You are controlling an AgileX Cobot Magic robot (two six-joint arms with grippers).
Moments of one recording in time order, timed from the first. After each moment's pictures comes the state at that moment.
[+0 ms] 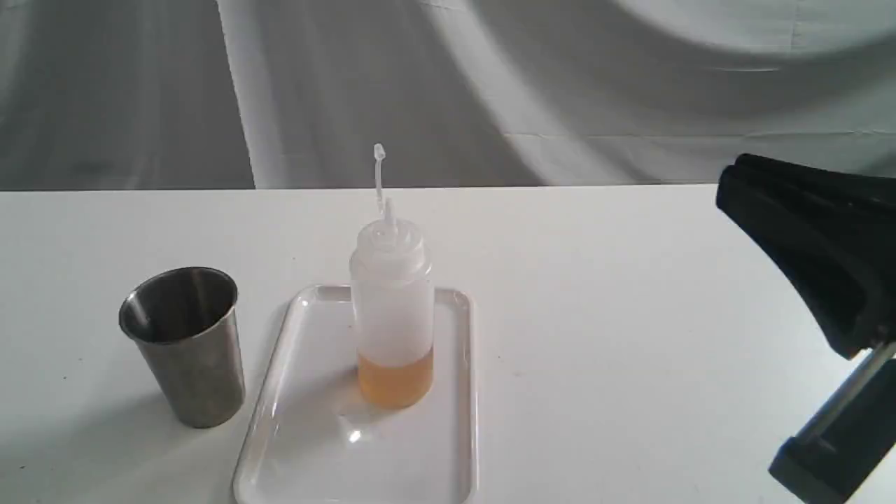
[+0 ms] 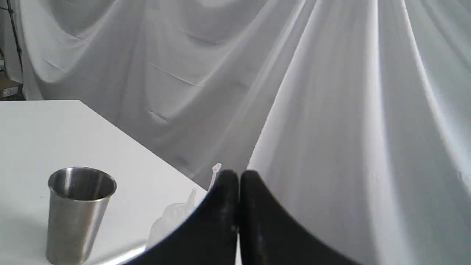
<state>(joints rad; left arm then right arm) -0.40 0.01 0.00 0.26 0.06 -0.06 0.57 0.74 -0.45 0.26 -0.27 -0.56</state>
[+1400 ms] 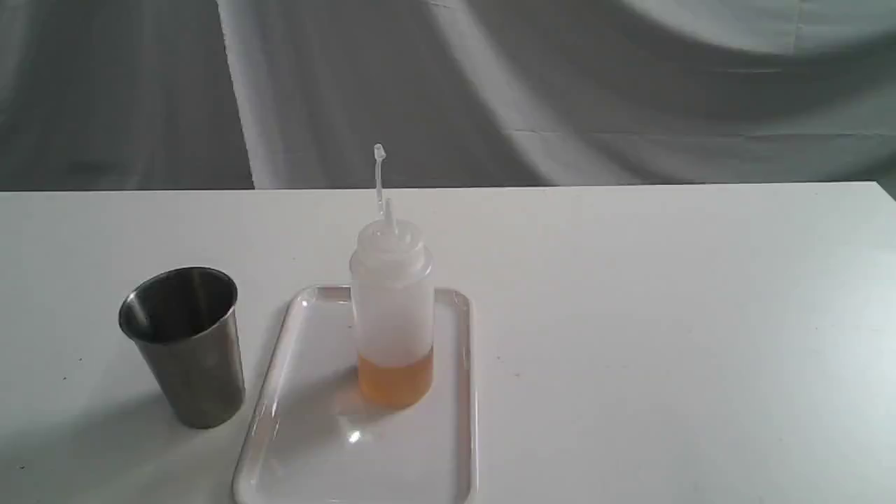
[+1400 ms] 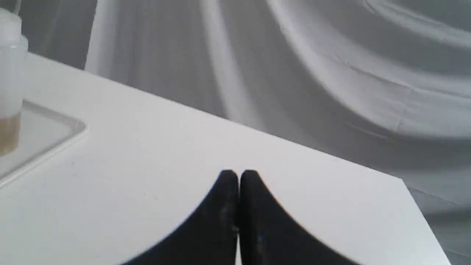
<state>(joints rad) -0.40 0.01 0.00 0.26 0.06 -0.06 -0.05 0.01 0.00 0.26 0.17 -0.56</state>
